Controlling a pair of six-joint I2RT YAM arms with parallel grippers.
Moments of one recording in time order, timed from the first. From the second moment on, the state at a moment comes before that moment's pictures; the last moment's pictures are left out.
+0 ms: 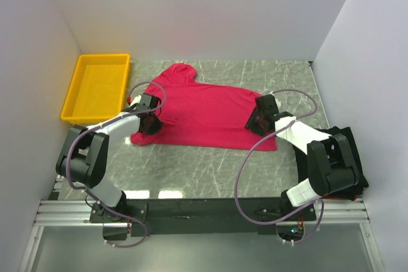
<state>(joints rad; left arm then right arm) -0.34 1.59 0.90 -0.36 -0.20 -0.95 0.28 1.50 0.83 -0.30 0.08 0.74</state>
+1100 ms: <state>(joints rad) -0.31 1.09 0.43 -0.36 -0.30 -1.13 0.19 1.11 0.42 -0.29 -0.06 0.89</state>
